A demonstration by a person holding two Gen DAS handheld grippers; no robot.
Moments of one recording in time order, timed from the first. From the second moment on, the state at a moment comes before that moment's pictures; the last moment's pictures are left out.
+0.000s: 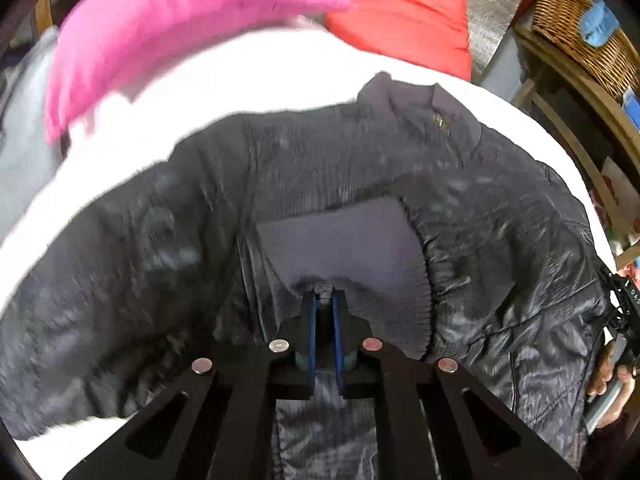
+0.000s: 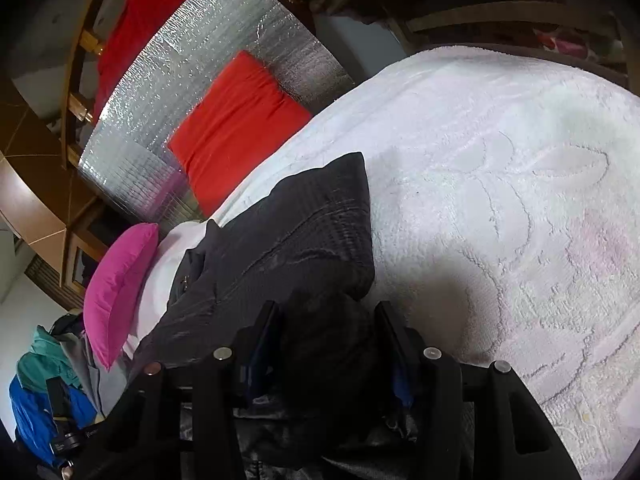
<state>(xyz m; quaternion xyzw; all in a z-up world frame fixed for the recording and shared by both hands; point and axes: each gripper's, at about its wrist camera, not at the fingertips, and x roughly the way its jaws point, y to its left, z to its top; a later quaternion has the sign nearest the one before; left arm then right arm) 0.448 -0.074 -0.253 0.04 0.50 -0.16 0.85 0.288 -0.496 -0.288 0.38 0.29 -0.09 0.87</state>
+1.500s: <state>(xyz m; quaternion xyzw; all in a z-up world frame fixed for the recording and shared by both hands) 0.278 0.346 -0.238 -0.26 0.42 0.13 0.86 0.225 -0.332 -0.268 0.28 0.32 0.00 0.90</state>
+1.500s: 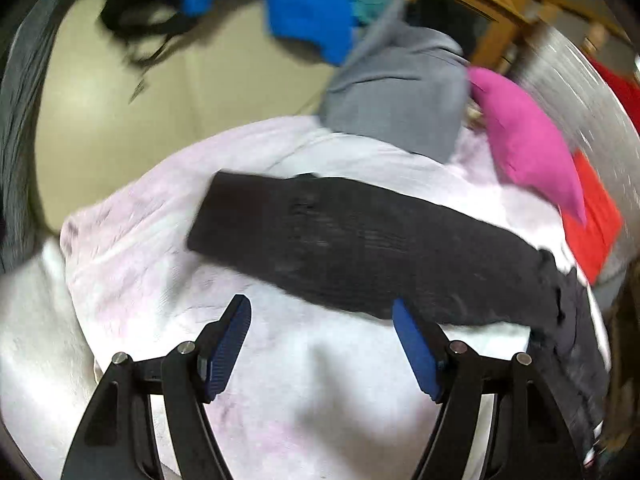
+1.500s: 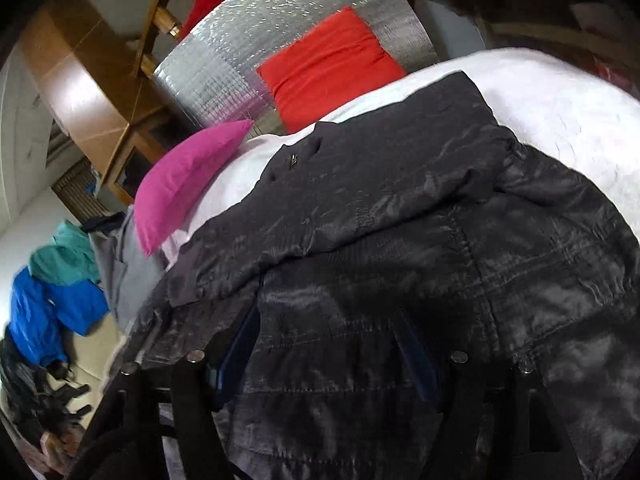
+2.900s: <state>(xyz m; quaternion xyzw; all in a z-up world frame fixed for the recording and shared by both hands) 0.386 -0.042 -0.037 -0.02 0.33 -0.14 0.93 0.186 -0.400 -0.265 0.42 0.24 0.03 0.87</state>
